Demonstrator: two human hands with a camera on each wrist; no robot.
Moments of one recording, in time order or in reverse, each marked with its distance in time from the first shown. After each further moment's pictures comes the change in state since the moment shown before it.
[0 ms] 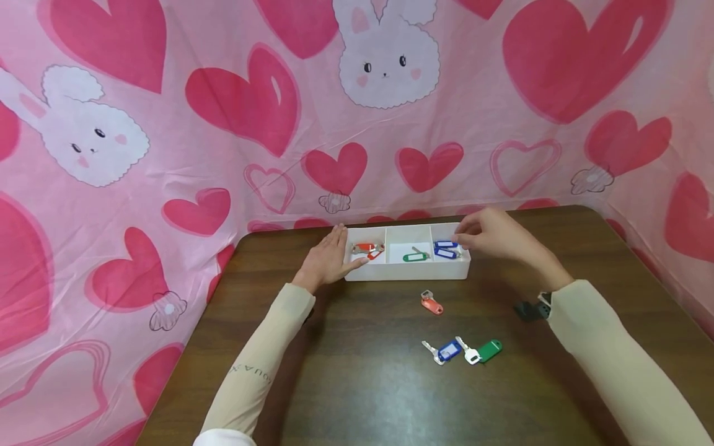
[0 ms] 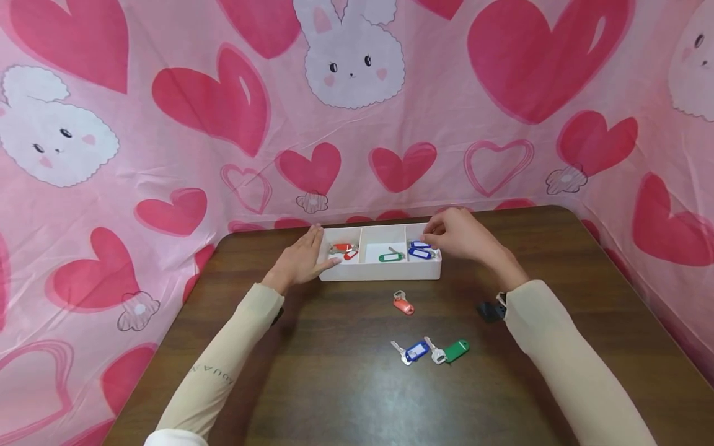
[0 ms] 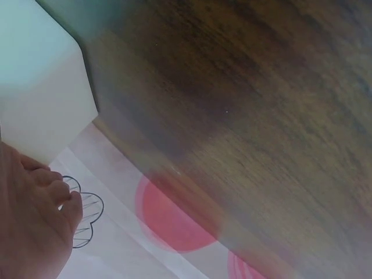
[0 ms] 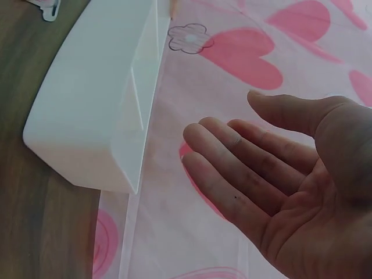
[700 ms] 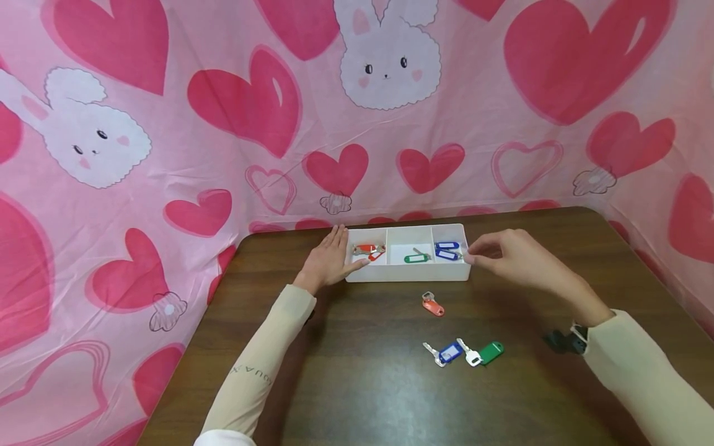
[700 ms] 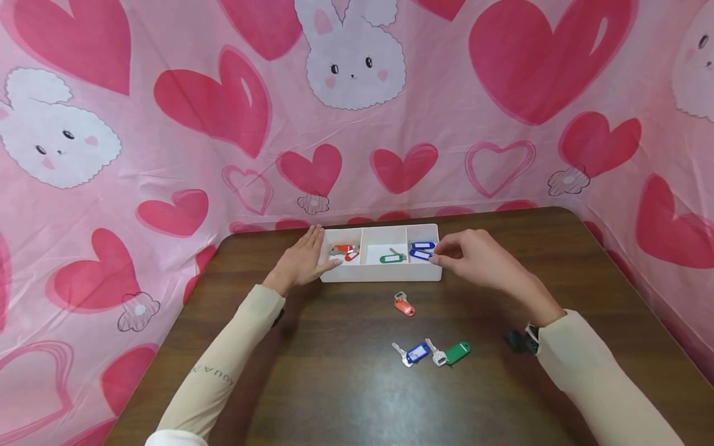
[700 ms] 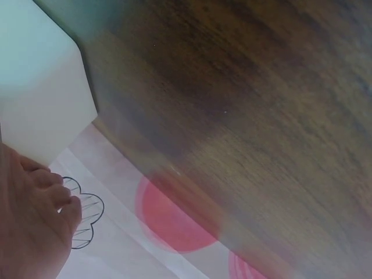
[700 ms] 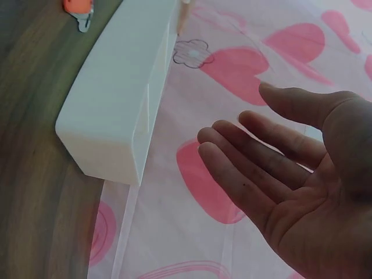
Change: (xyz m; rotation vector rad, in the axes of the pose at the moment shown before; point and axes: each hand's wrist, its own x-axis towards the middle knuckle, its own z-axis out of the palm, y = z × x) left_hand 0.002 0.000 0.000 0.032 -0.016 0.002; right_hand -0.046 0.000 0.007 -0.074 0.033 0.001
